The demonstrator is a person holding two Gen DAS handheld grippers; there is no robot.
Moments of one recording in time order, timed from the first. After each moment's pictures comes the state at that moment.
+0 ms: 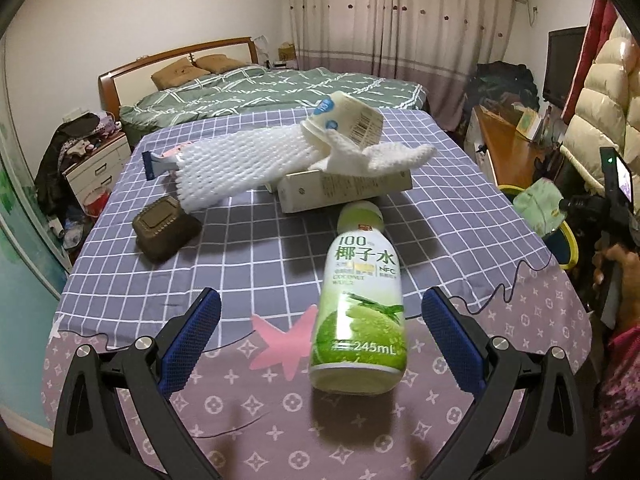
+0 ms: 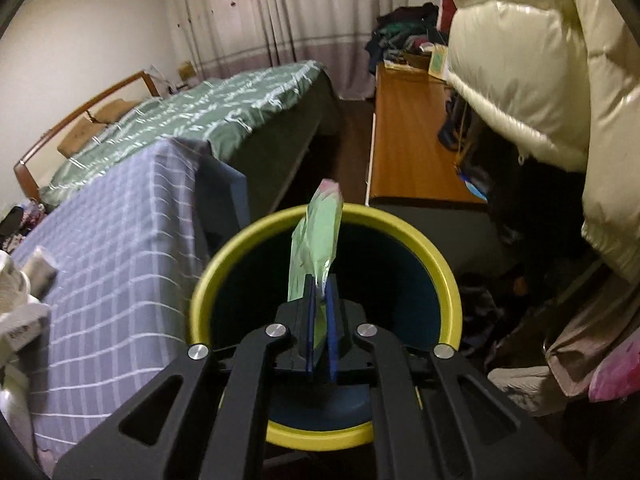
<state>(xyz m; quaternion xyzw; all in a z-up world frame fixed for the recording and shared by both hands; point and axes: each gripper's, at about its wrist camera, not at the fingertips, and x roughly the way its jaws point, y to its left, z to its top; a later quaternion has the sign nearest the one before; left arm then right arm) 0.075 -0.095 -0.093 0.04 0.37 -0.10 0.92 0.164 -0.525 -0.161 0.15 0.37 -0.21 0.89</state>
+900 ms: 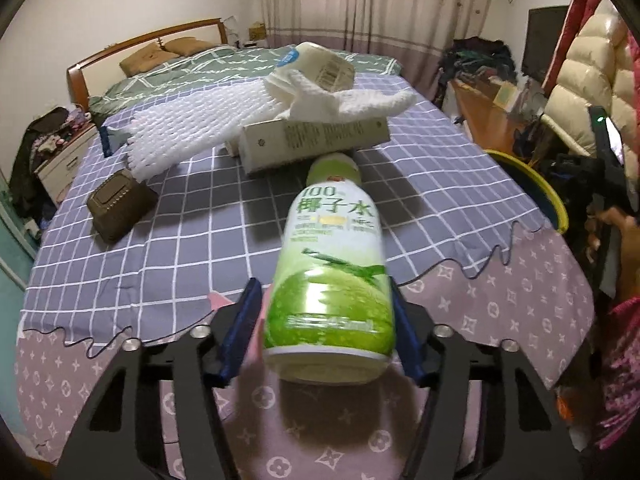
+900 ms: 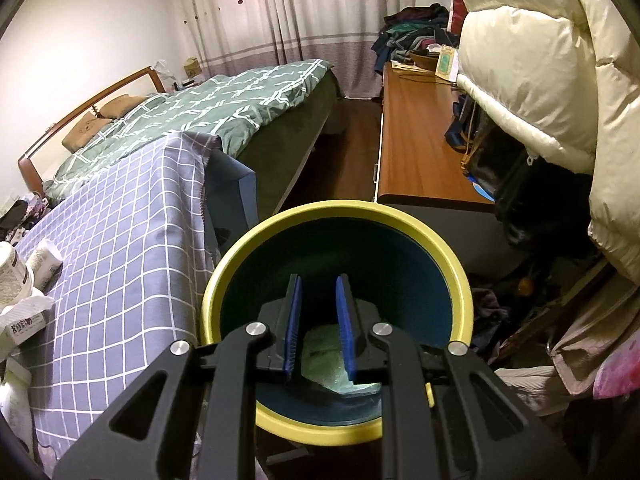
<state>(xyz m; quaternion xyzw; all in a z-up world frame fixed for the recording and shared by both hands) 0.085 -0.100 -0.126 0.04 0.40 -0.16 0.90 0.164 -0.513 -0.147 0.15 0.36 -0.19 0.90</state>
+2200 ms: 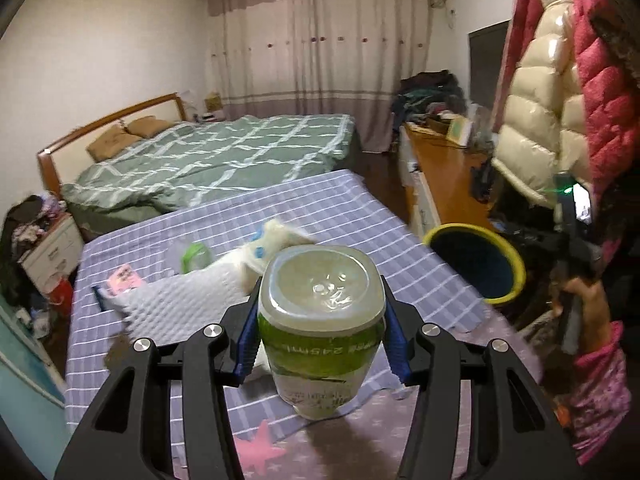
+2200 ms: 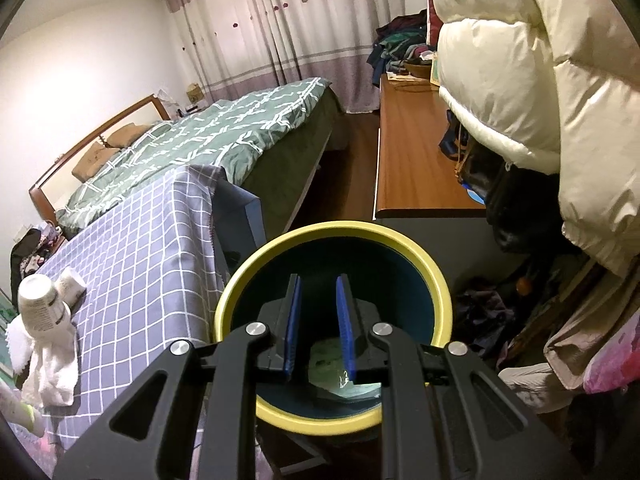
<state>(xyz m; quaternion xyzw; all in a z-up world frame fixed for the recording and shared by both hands) 0.104 -0.149 -0.002 0.09 0.29 -0.25 0.92 0.131 -0.526 -0.121 0.18 0.32 -0.19 0.91</state>
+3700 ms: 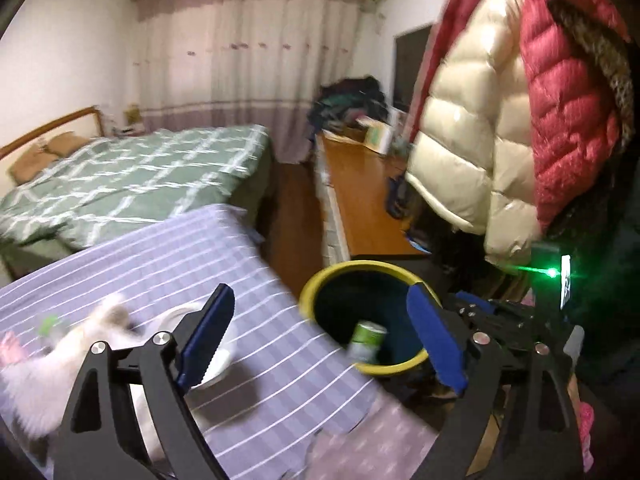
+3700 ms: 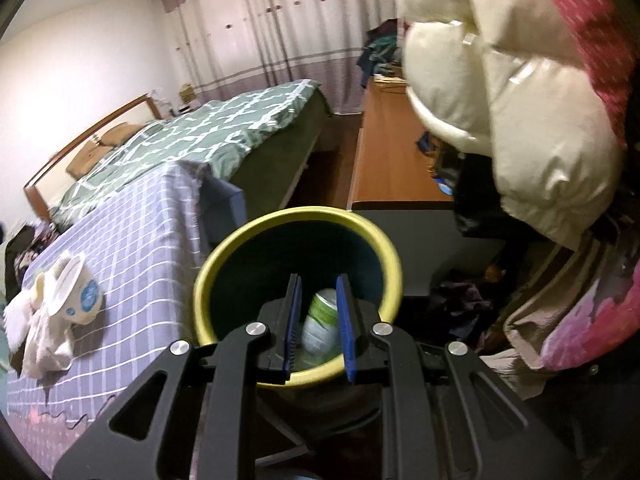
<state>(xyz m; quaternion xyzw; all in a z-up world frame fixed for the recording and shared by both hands) 0.131 -0.280 -0.001 0.07 0.27 -0.36 0.89 0.087 -0.524 -0.119 0.17 0.32 -0.19 0.91</state>
